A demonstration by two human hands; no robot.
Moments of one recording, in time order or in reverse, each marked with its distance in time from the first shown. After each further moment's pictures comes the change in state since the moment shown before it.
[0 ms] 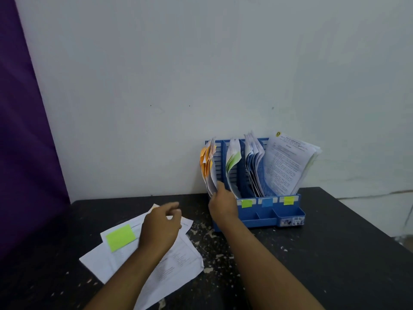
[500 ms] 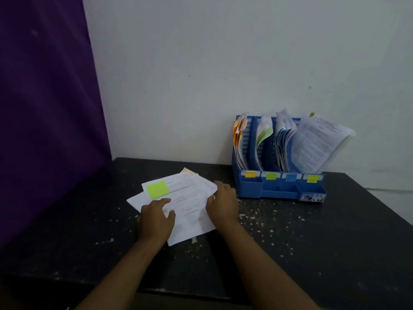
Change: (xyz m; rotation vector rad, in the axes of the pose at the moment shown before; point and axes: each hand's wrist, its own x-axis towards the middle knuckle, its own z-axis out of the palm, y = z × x) left_hand -0.083 -0.105 -0.059 0.273 0.101 -0.165; right_hand -0.139 -0.042 0.036 0.039 -0.119 -0.082
